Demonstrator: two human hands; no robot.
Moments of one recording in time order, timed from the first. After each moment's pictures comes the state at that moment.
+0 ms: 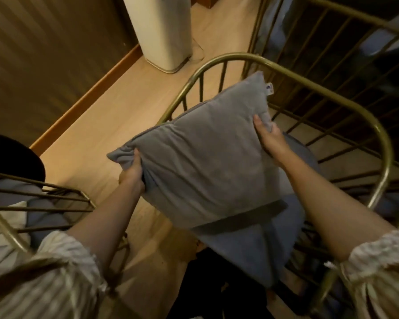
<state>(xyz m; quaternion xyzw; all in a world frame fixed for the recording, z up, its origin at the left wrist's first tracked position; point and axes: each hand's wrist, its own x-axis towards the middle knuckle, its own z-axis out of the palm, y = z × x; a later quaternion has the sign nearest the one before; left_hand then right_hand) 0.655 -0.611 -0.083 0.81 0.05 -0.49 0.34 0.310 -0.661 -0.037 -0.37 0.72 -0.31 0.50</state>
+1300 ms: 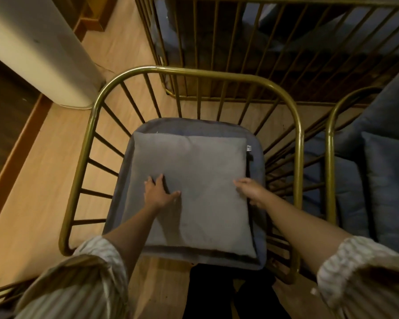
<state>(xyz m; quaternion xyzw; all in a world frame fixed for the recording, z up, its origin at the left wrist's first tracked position) 0.471 -0.623 -0.172 0.64 -0.66 -0.38 -0.10 0.204 -0.503 -0.151 -0.10 0.79 -0.23 0.56</state>
